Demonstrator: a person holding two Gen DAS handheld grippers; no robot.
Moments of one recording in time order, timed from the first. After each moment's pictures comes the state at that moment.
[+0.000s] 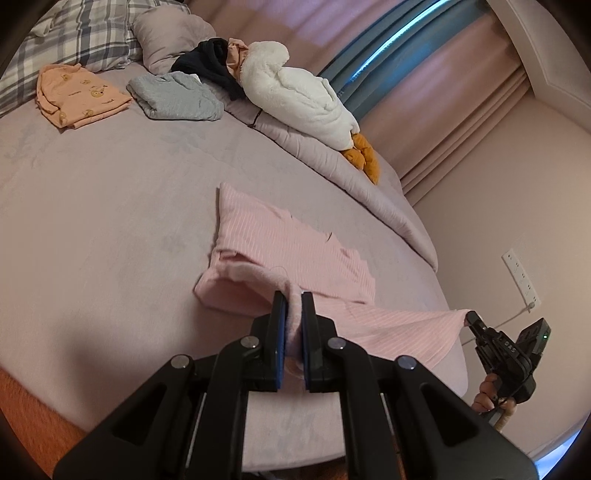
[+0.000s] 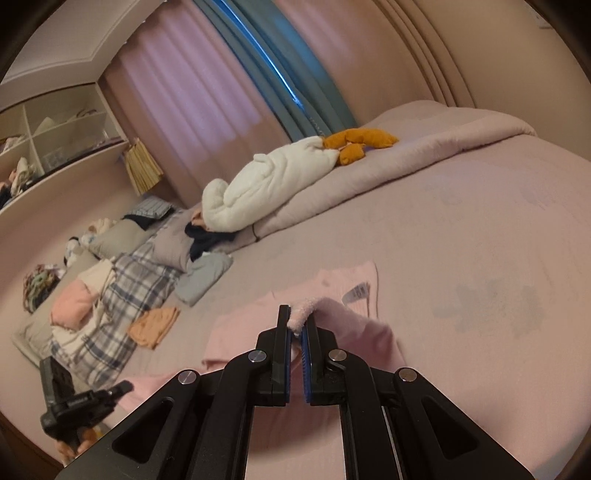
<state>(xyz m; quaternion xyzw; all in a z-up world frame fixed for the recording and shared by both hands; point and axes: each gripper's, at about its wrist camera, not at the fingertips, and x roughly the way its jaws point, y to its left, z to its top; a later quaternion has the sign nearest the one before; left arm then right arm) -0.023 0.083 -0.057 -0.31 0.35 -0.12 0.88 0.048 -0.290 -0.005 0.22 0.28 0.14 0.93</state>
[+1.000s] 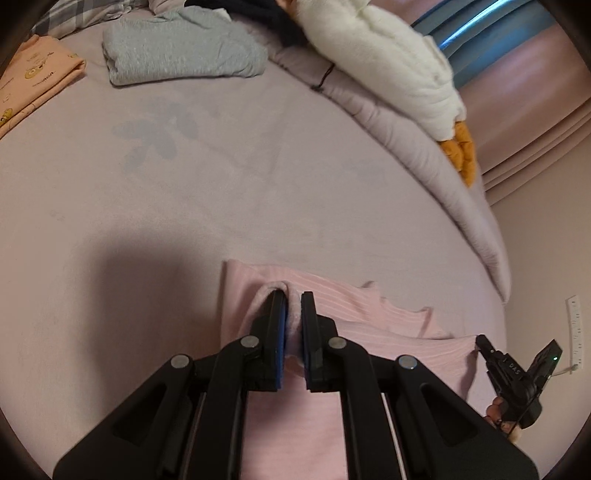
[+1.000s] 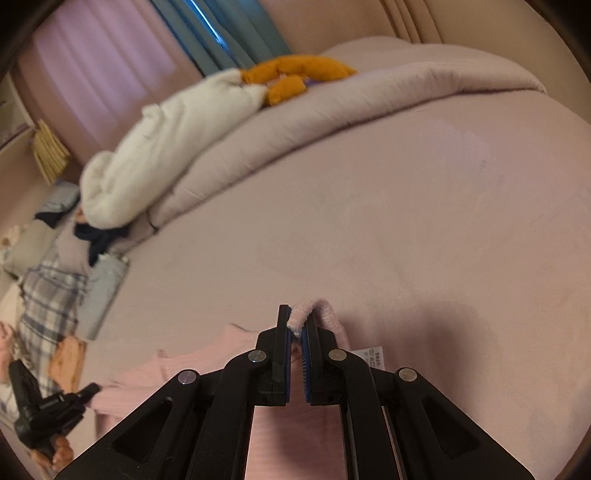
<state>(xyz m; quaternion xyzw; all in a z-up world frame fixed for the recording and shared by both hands) 0.231 0.100 -0.141 -0.30 0.46 -0.02 0.83 0.258 -0.292 -0.099 0.19 0.41 0.03 0.89</state>
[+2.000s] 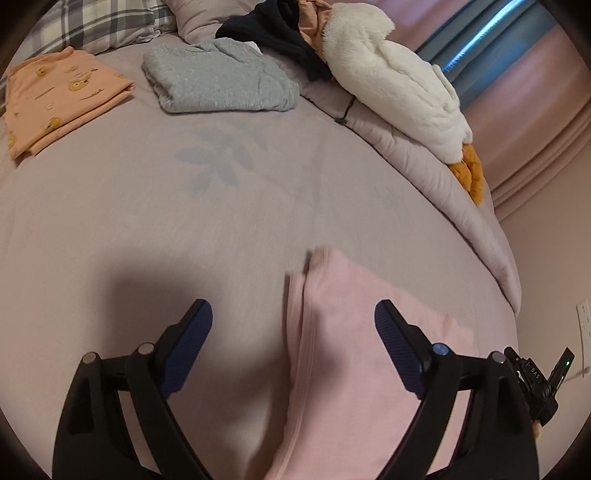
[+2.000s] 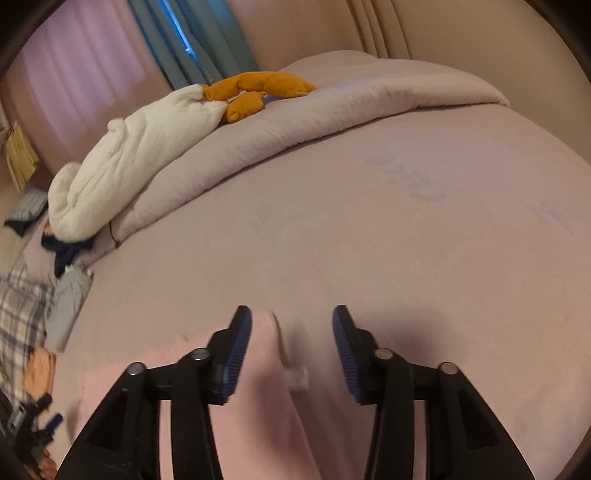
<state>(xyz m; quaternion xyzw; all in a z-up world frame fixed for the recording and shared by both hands) 0.183 0.132 -0.118 -0.29 0.43 0.02 0.86 0.220 -0.311 -0.076 0.15 0.41 -0.04 0.90</state>
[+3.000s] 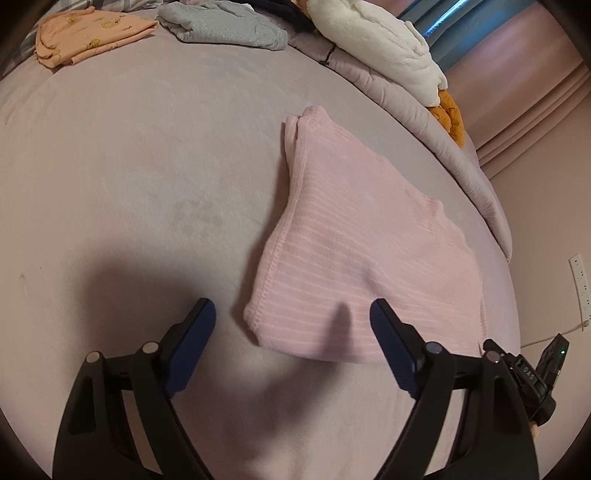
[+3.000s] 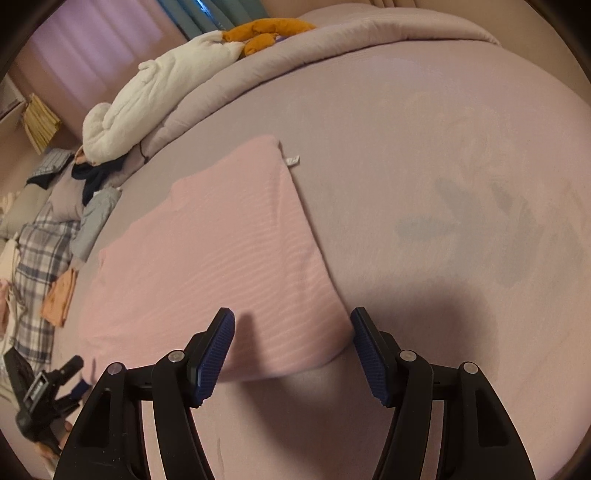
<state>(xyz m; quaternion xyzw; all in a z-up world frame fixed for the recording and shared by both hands) 0.074 0.079 -0.157 -0.29 0.46 -0.02 0.84 0.117 -0.296 -0.117 0.19 0.48 0.02 0.86</state>
